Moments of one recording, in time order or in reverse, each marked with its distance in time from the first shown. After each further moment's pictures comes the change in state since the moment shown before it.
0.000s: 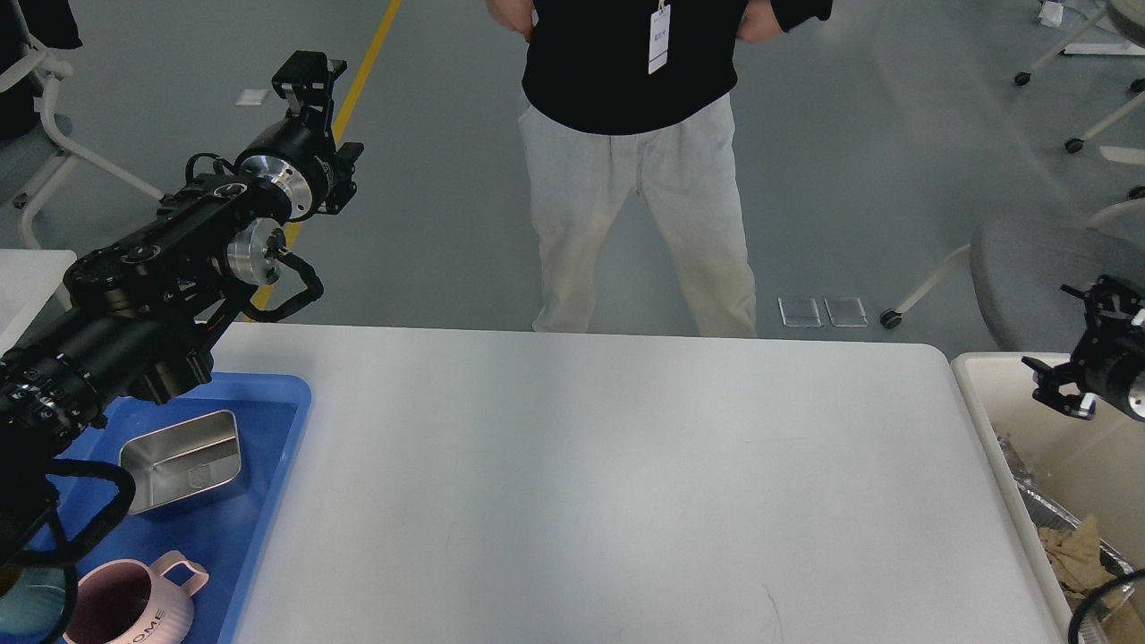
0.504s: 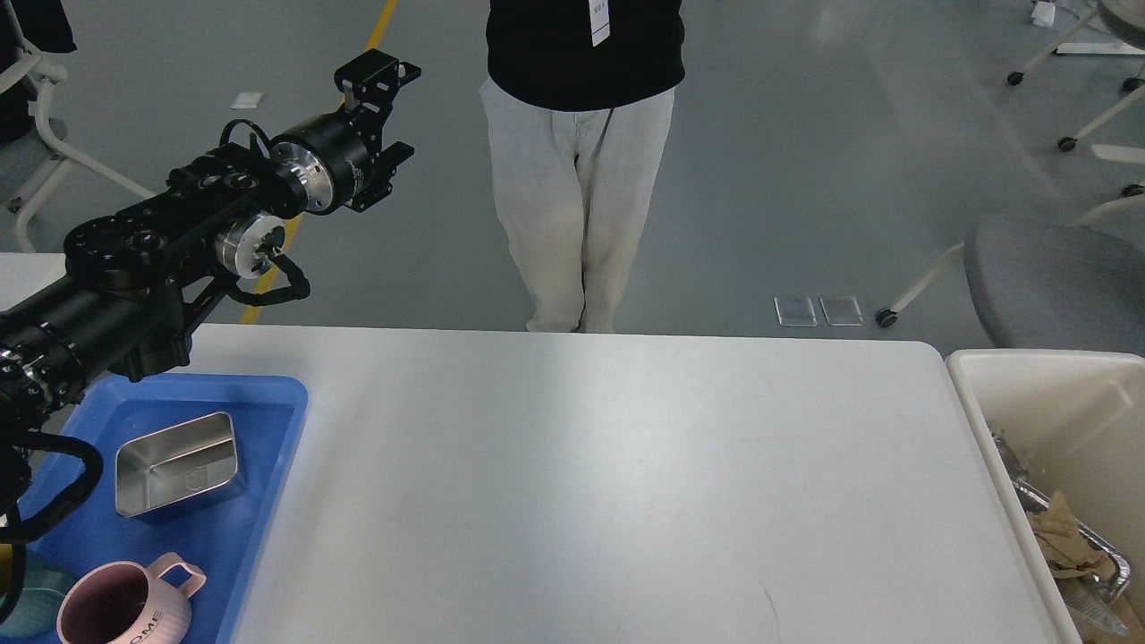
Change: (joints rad) left arm -0.093 0.034 0.210 -0.001 0.037 -0.227 0.010; right arm -0.456 -0.314 -0.122 -0.005 -0.001 0.411 -0.004
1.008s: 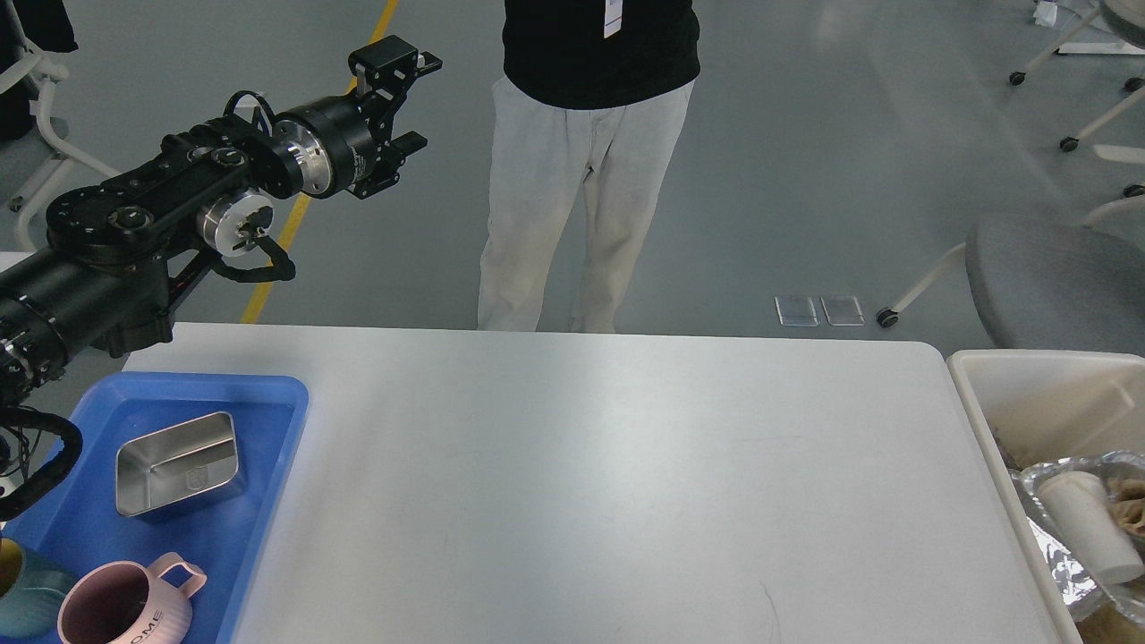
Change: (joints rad) left arm -0.056 0.018 0.061 -0.003 0.006 -0.086 0.005; right arm -0.011 -0.014 -0.204 0.000 0.000 0.000 -0.007
